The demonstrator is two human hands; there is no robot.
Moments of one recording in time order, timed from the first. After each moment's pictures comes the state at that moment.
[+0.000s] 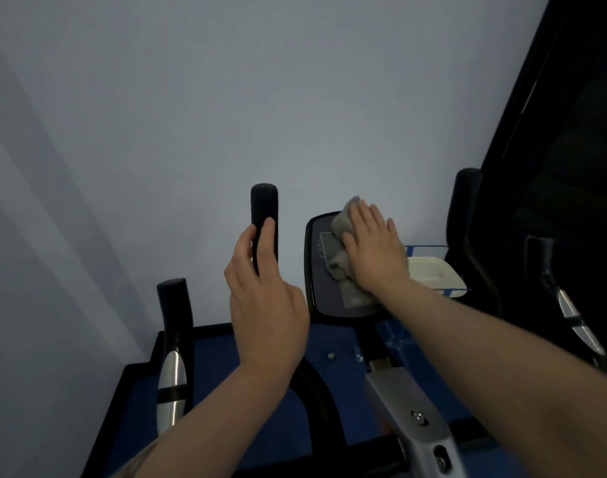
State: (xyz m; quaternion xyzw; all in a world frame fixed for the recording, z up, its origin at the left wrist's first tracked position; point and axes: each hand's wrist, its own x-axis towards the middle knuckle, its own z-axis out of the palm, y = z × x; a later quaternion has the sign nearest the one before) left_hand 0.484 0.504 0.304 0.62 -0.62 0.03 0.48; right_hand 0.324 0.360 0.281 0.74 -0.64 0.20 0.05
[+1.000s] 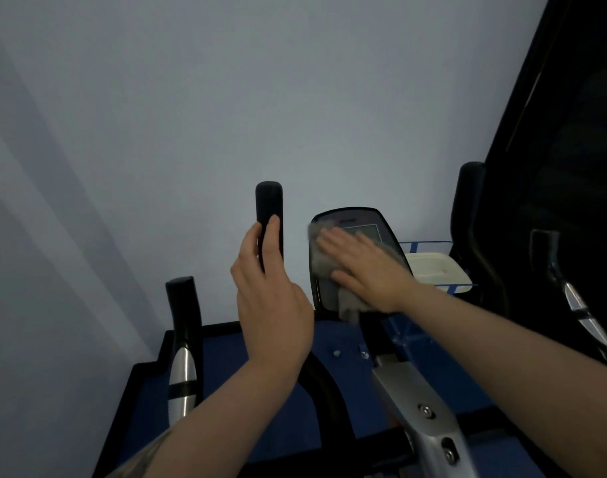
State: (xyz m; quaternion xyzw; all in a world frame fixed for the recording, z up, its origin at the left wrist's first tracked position) left_hand 0.484 0.501 0.301 0.62 -0.61 0.04 0.49; right_hand 0.312 0.381 0.269 0.91 -0.40 0.13 0.04
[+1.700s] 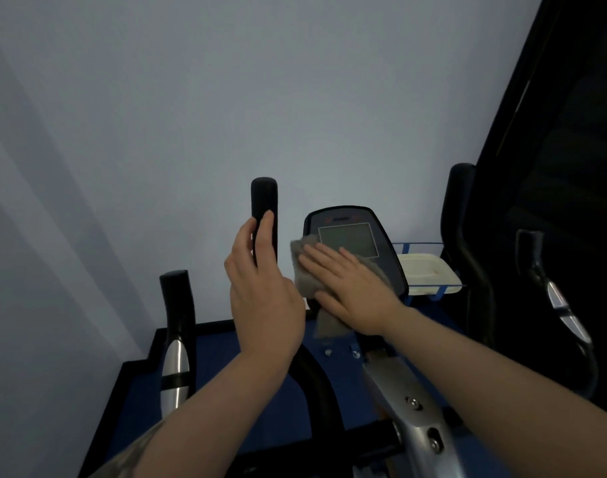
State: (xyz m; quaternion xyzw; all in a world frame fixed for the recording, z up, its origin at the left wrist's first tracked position) left_hand 0.484 0.503 0.303 0.62 -0.61 0.03 0.50; right_hand 0.328 0.416 0.252 0.91 -0.38 0.16 0.04
